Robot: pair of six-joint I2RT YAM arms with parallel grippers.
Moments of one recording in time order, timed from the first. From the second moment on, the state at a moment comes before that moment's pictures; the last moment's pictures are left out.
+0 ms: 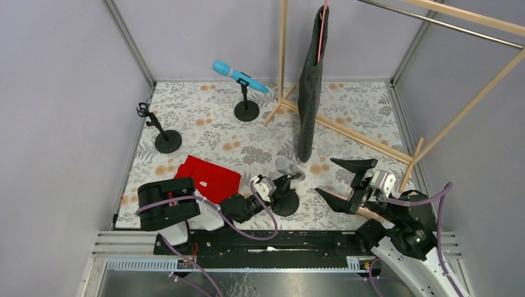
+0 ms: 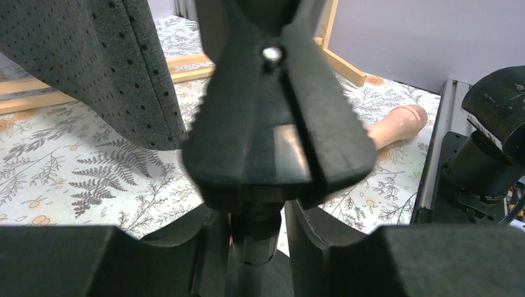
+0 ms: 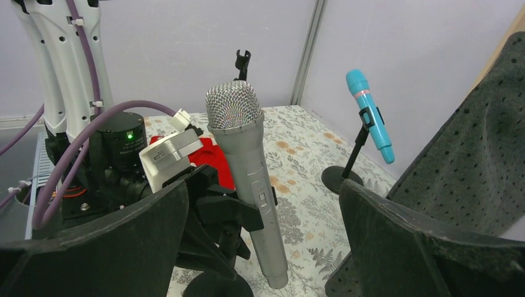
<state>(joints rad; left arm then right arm) -1.27 1.62 0.29 1.47 -0.23 -0.05 0.63 0.14 0.52 -0.08 -0.44 -0.05</state>
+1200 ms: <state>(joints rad) -0.81 1.80 0.55 1.44 -0.16 0.03 0.63 0.04 0.51 -0.21 -0.40 -0.02</state>
